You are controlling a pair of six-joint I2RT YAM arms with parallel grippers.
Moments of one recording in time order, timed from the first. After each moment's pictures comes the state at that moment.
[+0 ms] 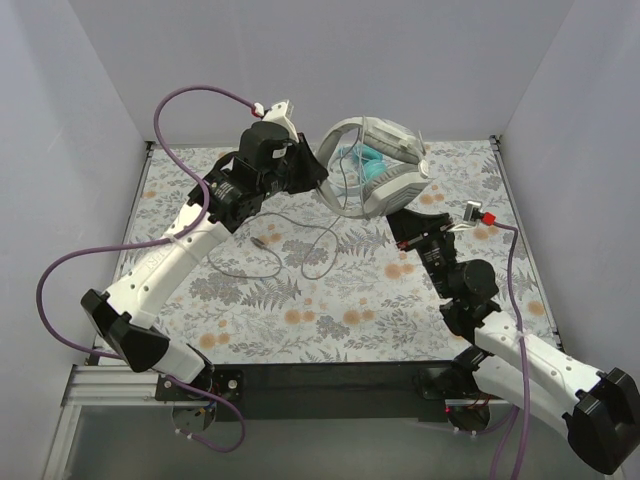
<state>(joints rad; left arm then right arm) -0.70 1.48 1.71 -0.61 -0.09 -0.67 0.66 0.80 0.39 0.88 0.14 0.84</state>
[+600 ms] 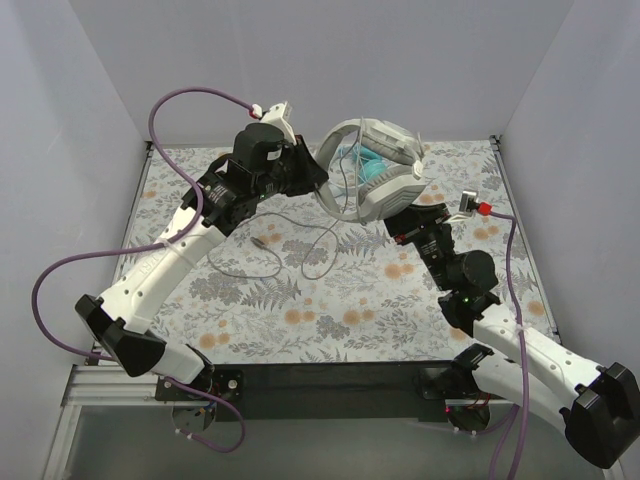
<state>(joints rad) -0.70 1.45 1.69 -0.62 -0.04 -0.67 0.66 0.86 0.47 0.85 0.08 0.80</state>
